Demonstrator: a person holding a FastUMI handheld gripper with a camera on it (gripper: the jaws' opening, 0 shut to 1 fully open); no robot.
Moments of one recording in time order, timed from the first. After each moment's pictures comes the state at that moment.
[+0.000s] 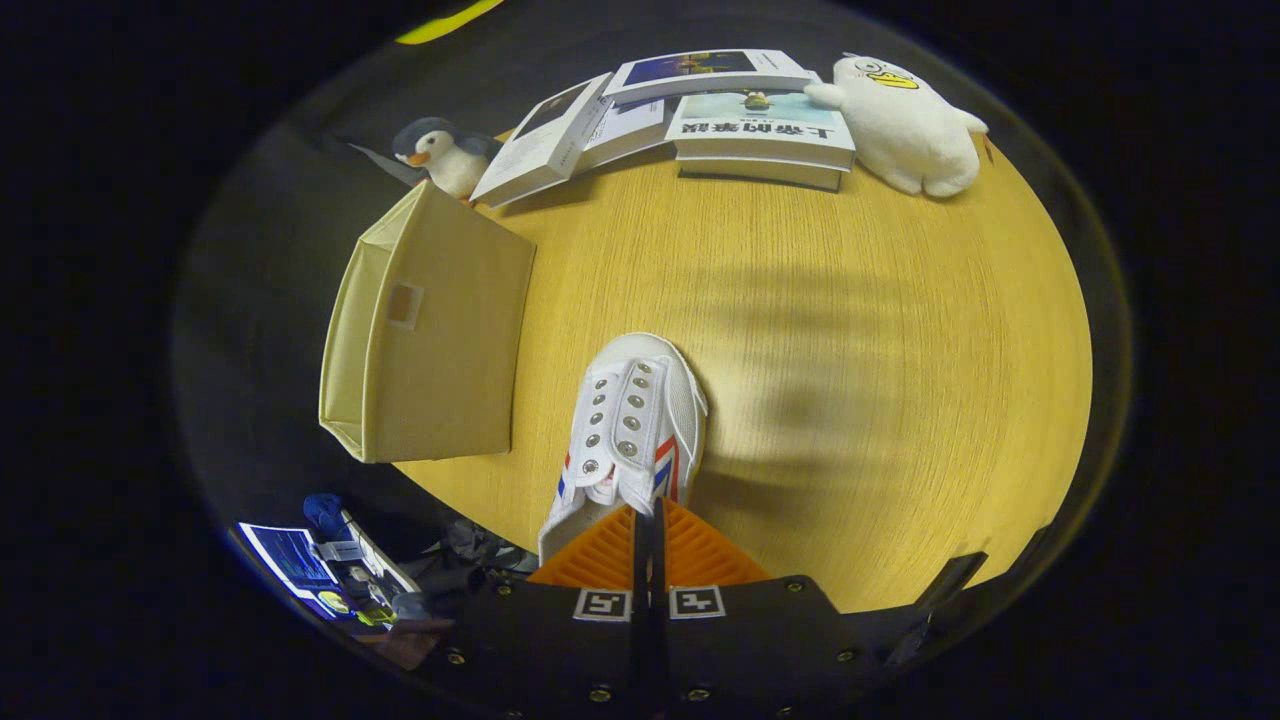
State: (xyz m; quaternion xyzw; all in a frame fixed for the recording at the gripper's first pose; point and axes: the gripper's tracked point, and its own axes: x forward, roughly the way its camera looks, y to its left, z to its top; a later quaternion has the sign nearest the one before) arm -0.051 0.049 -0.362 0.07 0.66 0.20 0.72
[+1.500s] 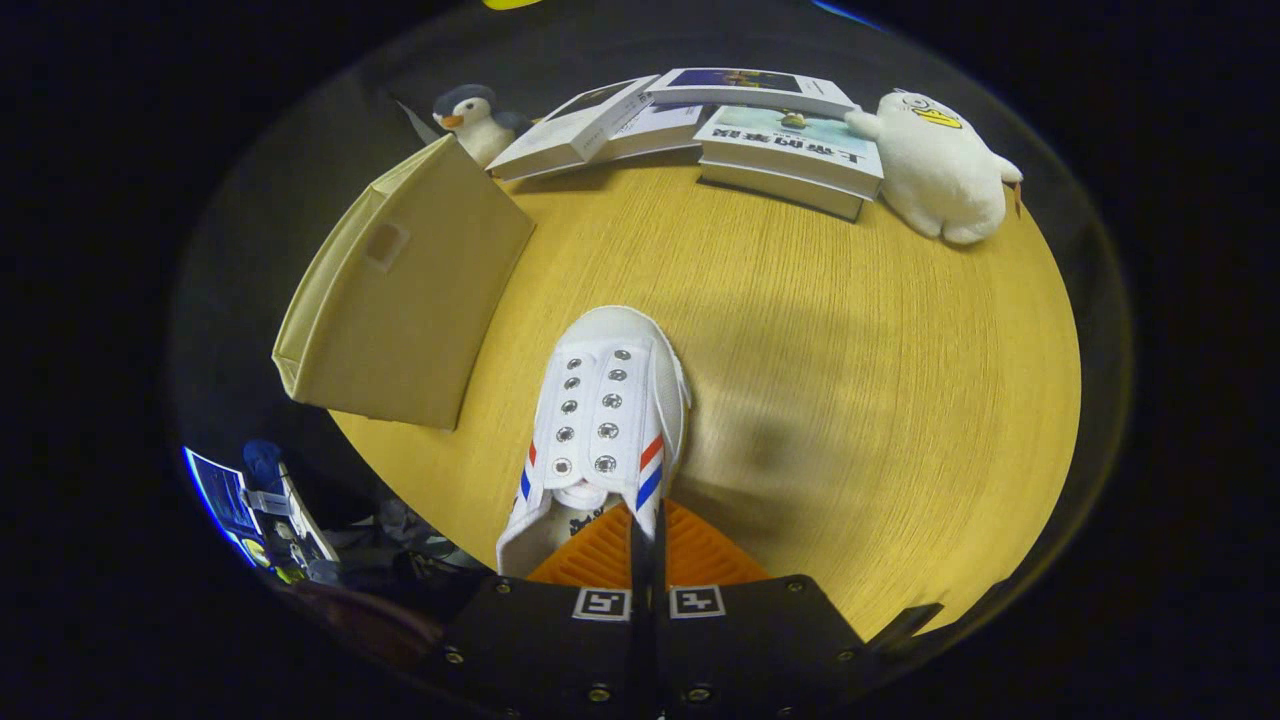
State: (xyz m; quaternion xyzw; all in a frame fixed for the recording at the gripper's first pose) arm -0.043 0.047 -0.381 0.01 0.62 0.22 0.75
